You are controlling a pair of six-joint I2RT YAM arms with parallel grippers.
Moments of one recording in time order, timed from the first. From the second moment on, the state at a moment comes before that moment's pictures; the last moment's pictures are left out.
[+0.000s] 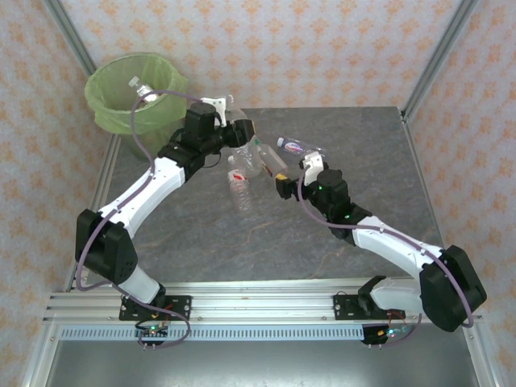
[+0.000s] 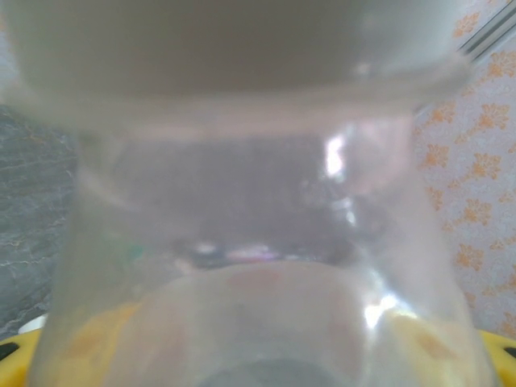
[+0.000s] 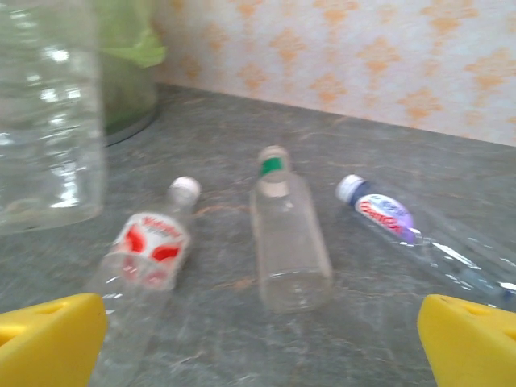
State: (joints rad) left arm -0.38 1.57 1.38 -0.22 0.15 -0.48; right arm 0.59 1.21 0.65 0.27 0.12 0.10
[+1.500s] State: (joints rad) left arm -0.13 1.73 2.06 -0.45 -0.39 0.02; right arm 0.58 1.21 0.65 0.27 0.37 0.22
